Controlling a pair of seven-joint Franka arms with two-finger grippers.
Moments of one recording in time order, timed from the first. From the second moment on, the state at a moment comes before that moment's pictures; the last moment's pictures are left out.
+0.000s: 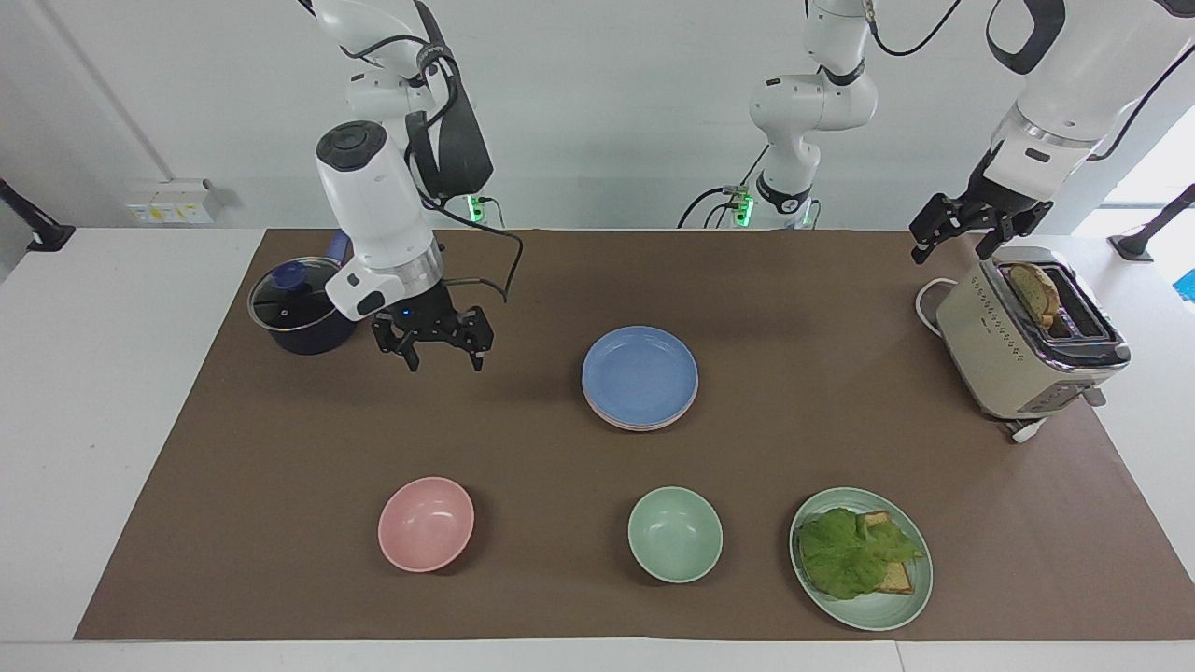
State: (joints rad) left arm -0.02 -0.05 -0.01 -1.63 -0.03 1.58 -0.07; right arm 0.10 0.13 0.11 -1.78 0.05 2.08 0.27
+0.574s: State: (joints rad) left arm -0.02 -0.05 -0.01 -1.63 -0.03 1.58 -0.07; right arm 0.09 -0.03 0.09 -1.65 0.01 1.76 0.43
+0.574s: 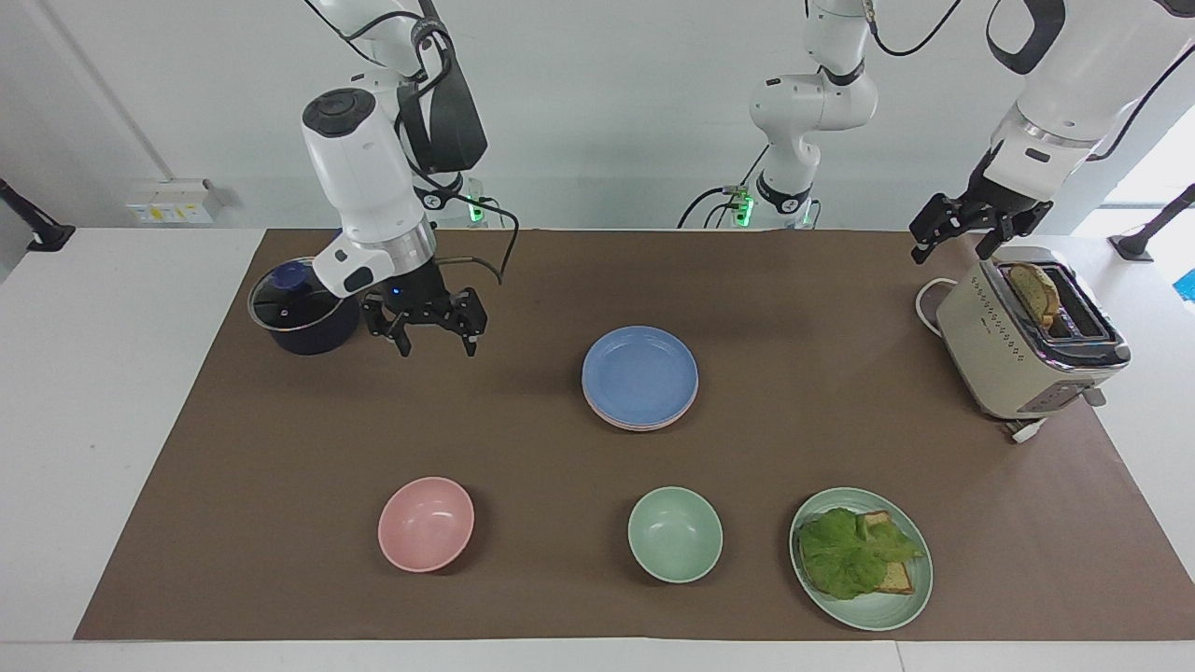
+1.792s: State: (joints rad) left arm -0.02 -0.05 -0.01 -1.63 -0.03 1.58 -0.07; right arm -0.08 -0.07 -0.04 -1.60 0.01 1.53 0.12
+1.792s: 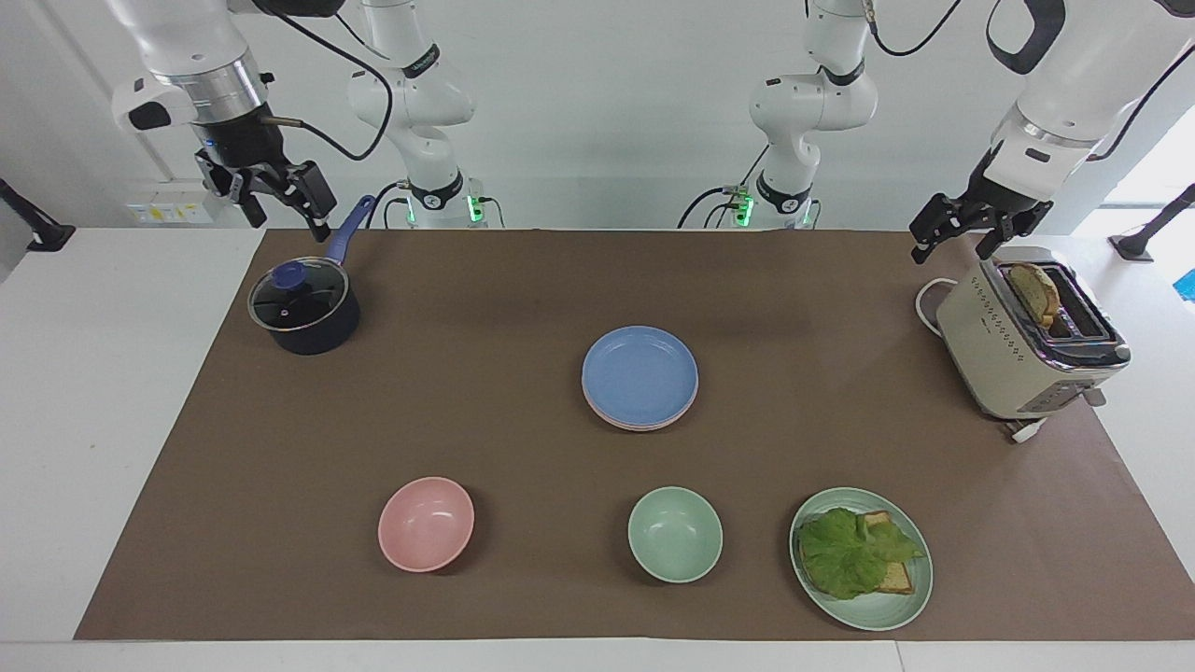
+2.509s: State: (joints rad) left arm -0.02 -0.05 -0.01 -1.63 -0.03 1.58 -0.07; right arm 0.04 -0.07 -0.13 -1.61 0.01 1.53 0.11
